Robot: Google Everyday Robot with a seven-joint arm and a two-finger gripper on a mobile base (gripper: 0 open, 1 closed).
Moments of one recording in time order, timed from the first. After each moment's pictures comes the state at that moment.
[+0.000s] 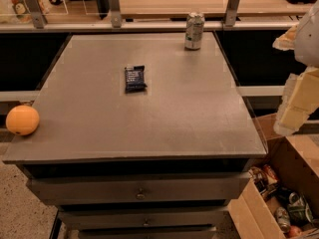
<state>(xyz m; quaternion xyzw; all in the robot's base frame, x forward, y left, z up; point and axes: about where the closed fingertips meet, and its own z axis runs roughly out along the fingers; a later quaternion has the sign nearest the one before) 0.438 -0.217 0.977 -0.60 0.78 -0.03 0.16</state>
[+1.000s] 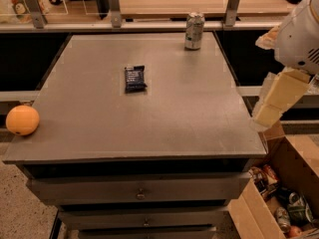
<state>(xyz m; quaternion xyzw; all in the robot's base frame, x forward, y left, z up) 0.450 -0.183 0.973 -0.60 0.77 -0.01 0.21</state>
